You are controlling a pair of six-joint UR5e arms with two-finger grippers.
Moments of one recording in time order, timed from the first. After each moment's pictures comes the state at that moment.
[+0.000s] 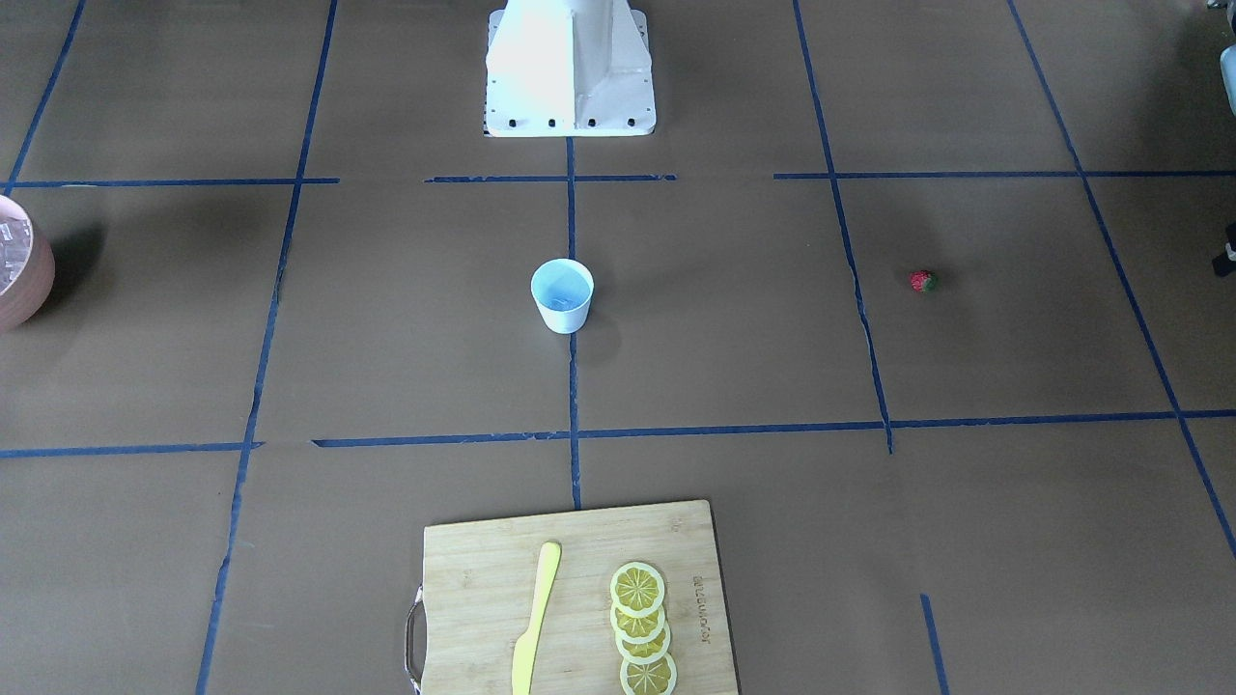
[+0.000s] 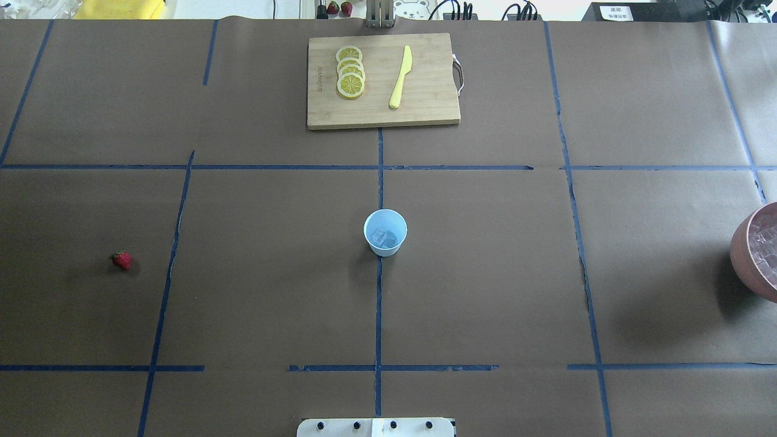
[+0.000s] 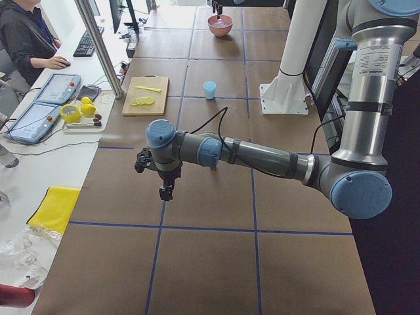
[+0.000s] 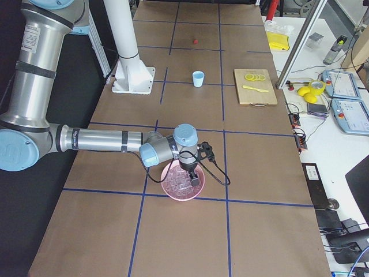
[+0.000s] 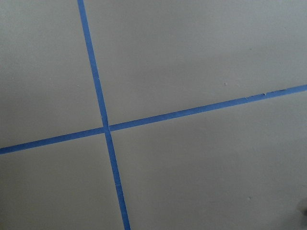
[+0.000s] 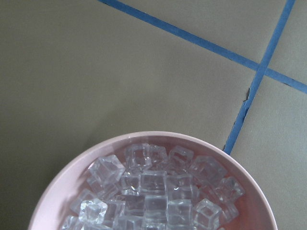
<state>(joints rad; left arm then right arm) -1.45 -1.64 -1.71 -1.54 -2.37 0.01 1.30 -1.84 1.76 -1.16 2.27 0.02</state>
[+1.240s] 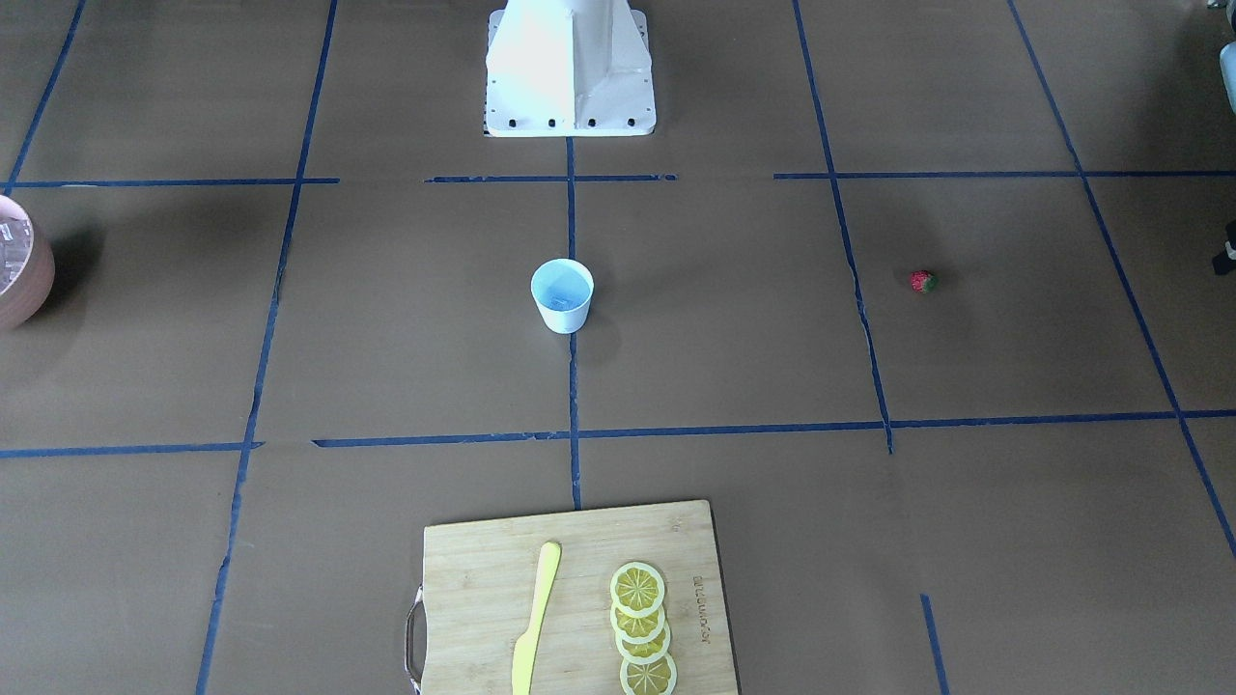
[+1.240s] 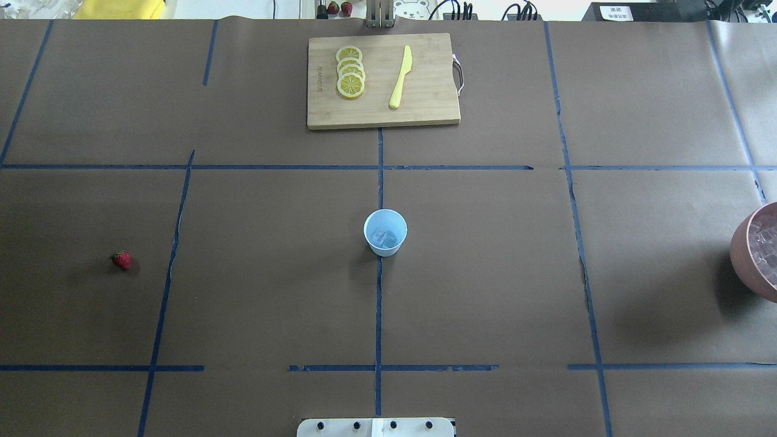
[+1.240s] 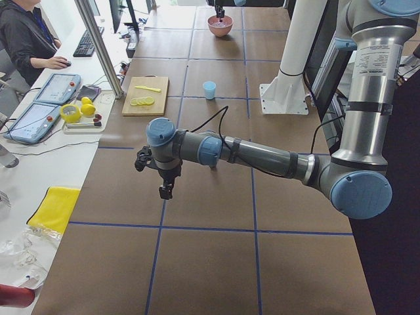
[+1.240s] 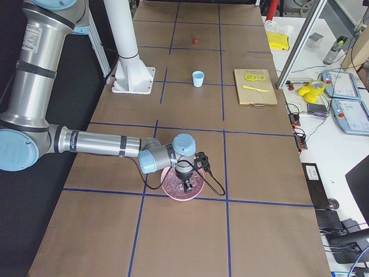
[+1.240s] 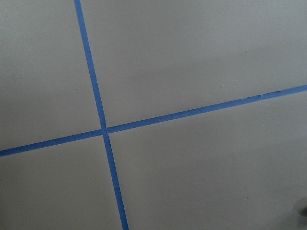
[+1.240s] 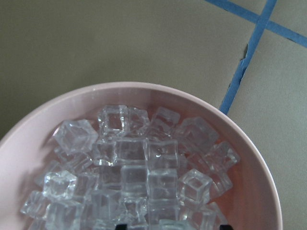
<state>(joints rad) -1.45 -1.64 -1.72 -1.54 -2.37 0.01 1.26 -1.85 1.70 -1.16 2.24 0.01</state>
